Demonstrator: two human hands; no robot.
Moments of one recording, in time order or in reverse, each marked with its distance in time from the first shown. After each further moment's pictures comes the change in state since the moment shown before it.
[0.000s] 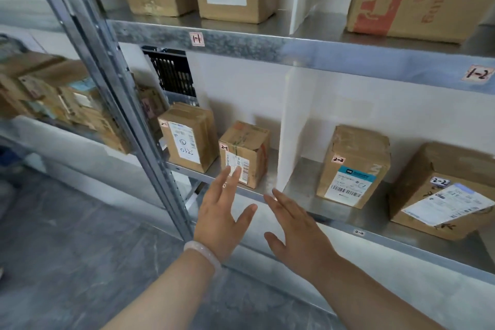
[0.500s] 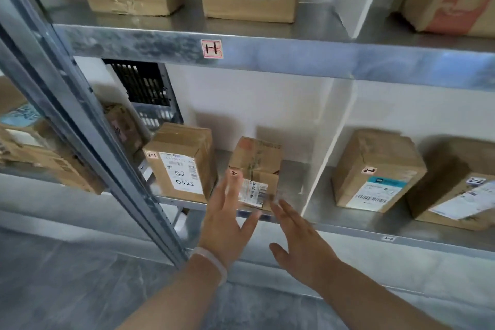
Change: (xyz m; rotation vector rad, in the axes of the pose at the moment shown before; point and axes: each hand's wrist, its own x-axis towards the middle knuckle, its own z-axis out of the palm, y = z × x) left_hand 0.087 -0.087 0.003 -0.120 -0.138 0.149; right_hand 0.078 -0.036 0.038 0.042 -0.105 0.283
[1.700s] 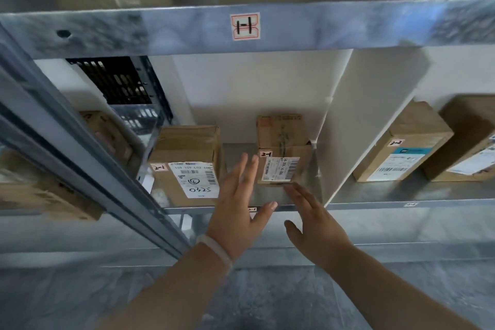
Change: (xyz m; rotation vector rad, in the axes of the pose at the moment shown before) left_hand 0.043 -0.041 -0.038 -0.160 -0.216 0.253; right_hand 0.032 -0.039 0.026 0.107 0.201 0.234
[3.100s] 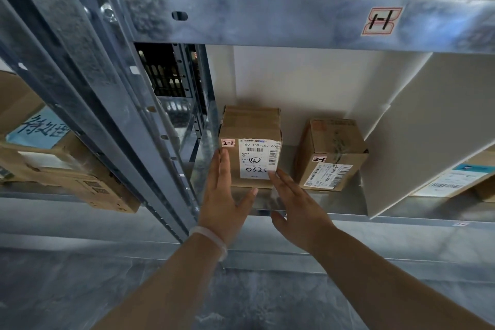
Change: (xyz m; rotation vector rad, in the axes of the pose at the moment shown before) left_hand -0.010 -0.101 -0.053 0.001 0.160 -0.293; right_hand 0.068 -0.084 0.051 -0.081 -0.076 -0.192
